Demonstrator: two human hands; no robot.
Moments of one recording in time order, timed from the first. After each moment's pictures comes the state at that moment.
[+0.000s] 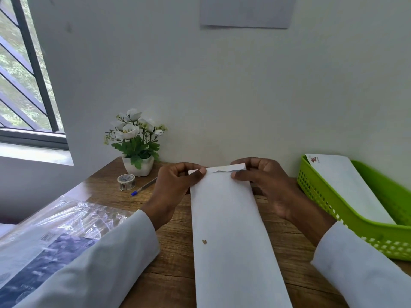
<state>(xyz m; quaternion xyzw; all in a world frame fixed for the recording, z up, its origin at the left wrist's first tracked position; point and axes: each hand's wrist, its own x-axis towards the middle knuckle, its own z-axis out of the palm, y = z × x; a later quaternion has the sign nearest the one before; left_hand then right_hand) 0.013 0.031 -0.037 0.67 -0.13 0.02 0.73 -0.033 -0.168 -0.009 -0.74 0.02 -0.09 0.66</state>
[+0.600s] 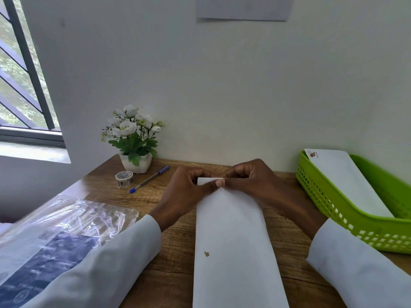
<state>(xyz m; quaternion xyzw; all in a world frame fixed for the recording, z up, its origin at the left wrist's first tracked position) 0.006 0.020 -0.045 0.76 -0.25 0.03 0.60 -0.029 -0.165 -0.016 -0.87 -0.09 -0.09 0.48</state>
